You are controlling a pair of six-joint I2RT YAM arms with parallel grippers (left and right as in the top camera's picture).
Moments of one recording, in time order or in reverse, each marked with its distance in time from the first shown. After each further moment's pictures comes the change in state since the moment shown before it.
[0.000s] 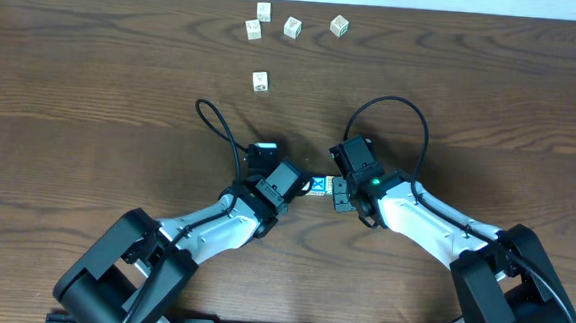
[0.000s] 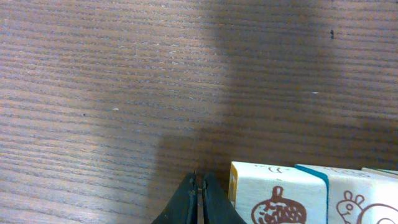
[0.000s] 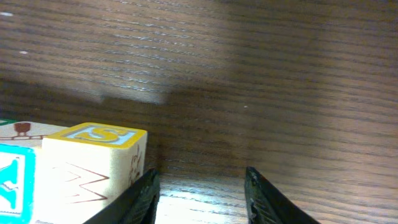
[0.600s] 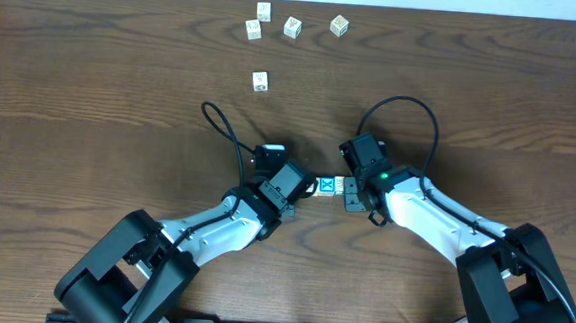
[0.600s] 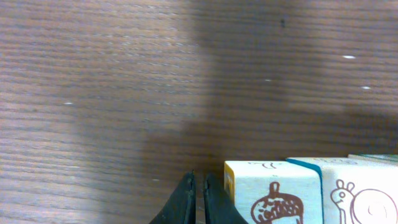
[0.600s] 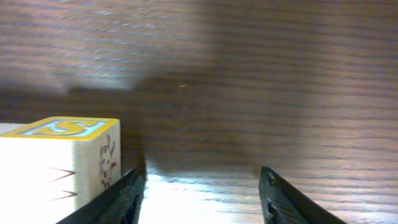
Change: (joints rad) left arm -0.020 0.000 0.006 0.021 0.060 -0.002; right arm -0.059 0.000 0.011 -0.096 0.036 0.002
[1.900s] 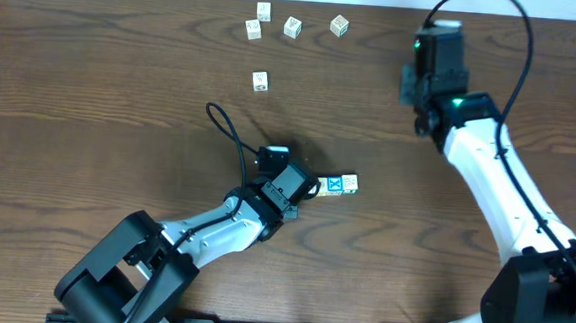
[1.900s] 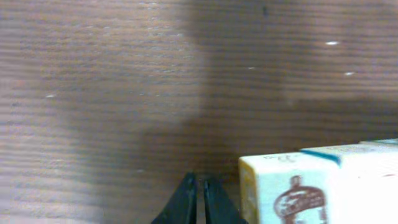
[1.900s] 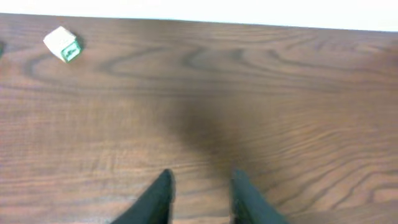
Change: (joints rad) left arm -0.011 -0.006 0.008 -0.028 0.005 0.004; right arm -0.276 0.000 0.518 0.035 0.188 -0.280
